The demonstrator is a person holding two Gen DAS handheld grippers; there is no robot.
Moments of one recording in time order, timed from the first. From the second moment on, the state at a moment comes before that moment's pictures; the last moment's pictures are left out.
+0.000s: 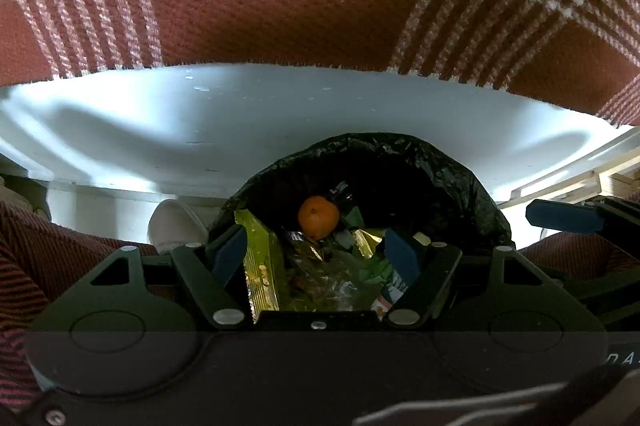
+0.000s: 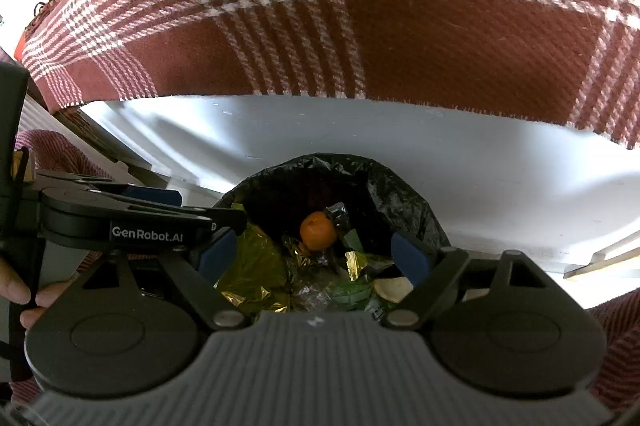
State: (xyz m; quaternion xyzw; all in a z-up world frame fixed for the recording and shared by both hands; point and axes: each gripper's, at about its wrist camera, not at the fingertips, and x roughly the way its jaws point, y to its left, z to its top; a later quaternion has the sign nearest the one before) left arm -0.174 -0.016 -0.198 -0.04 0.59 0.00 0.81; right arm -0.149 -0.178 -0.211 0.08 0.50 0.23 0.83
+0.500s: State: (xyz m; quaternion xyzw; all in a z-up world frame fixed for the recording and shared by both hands) left arm -0.174 -0.017 -0.198 -0.04 0.59 0.00 0.81; right arm -0.149 -0.179 -0.211 0.08 0.50 0.23 0.83
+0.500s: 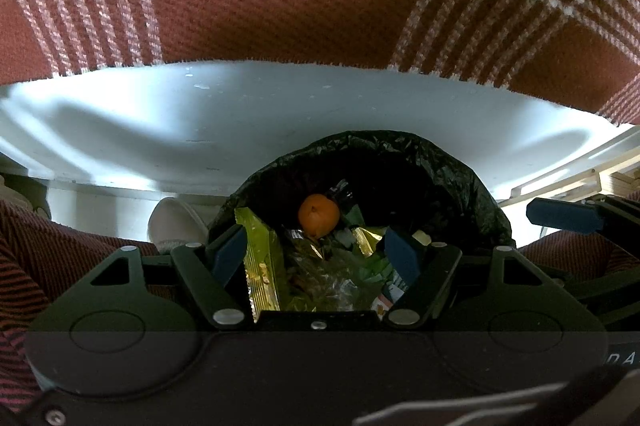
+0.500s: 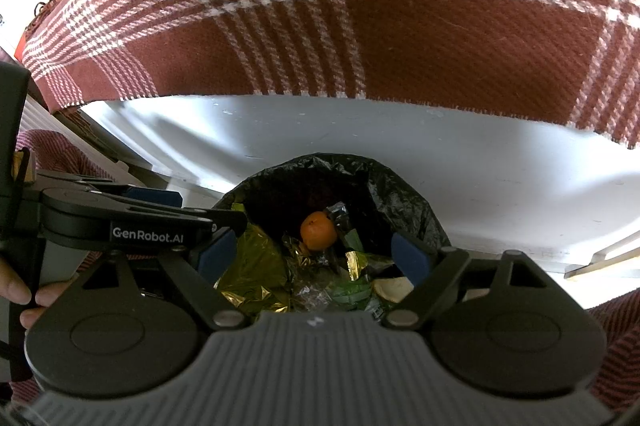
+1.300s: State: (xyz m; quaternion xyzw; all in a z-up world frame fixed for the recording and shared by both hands) left arm -0.175 -0.016 -0.196 -0.05 0.59 0.00 0.81; right arm -0.151 -0.179 -0.211 0.08 0.50 0.23 0.83
